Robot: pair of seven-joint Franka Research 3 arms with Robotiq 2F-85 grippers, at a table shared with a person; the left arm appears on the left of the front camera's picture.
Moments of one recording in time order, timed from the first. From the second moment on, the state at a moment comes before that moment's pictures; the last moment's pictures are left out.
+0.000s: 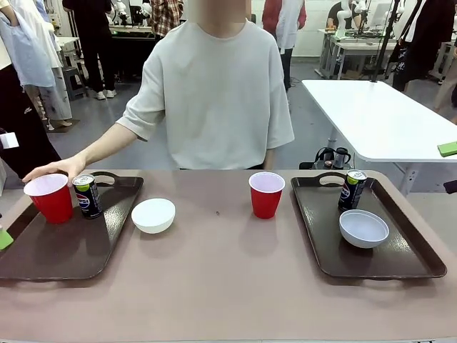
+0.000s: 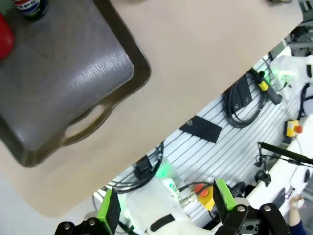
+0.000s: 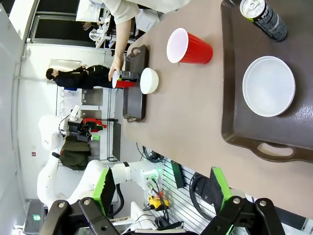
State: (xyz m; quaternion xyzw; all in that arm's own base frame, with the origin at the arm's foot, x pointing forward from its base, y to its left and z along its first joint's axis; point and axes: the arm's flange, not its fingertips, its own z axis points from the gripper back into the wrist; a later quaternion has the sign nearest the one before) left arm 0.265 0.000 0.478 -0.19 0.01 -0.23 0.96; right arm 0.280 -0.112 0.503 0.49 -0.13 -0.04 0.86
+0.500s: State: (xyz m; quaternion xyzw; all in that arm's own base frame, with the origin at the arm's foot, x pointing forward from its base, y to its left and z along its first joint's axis) left arm 0.315 -0.039 0.479 -0.12 -0.03 -0.19 0.97; right arm 0.280 -0.112 0.503 0.49 -0.13 -0.04 0.86
